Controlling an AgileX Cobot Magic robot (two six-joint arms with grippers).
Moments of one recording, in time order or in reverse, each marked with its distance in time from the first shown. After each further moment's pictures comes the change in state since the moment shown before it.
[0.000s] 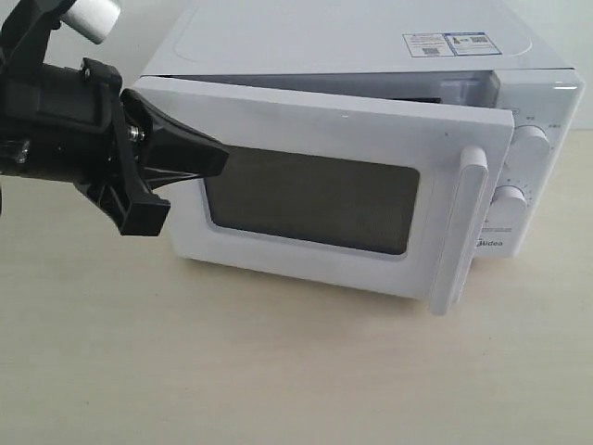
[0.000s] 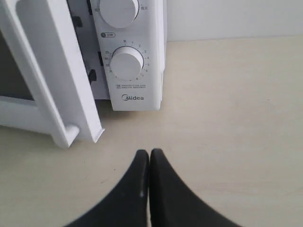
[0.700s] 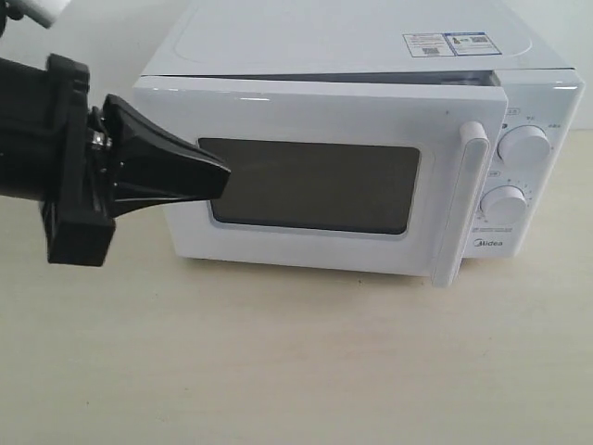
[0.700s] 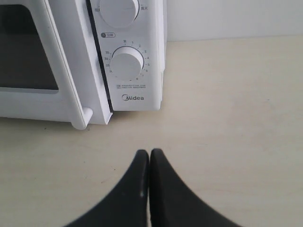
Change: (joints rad) left arm 0.000 -0.105 0.002 0.003 0.193 -0.097; right arm 0.000 0.000 0.000 0.000 0.000 0.000
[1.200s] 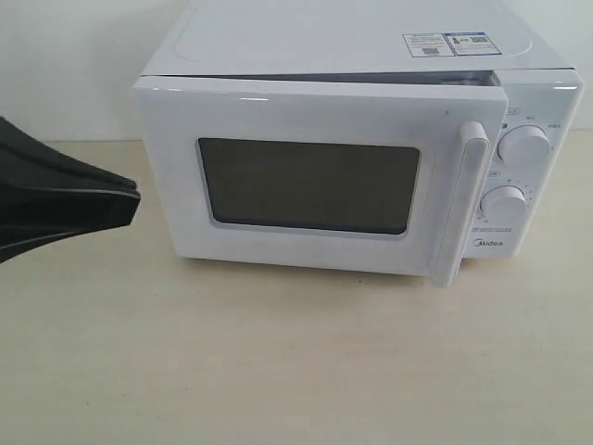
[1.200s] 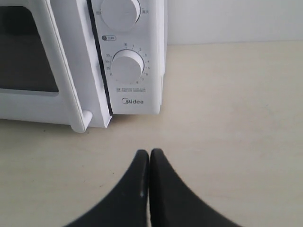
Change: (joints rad) left arm 0.000 -0.262 0.115 0.219 -0.031 -0.077; right arm 0.000 0.000 0.000 -0.002 -0.012 -0.011
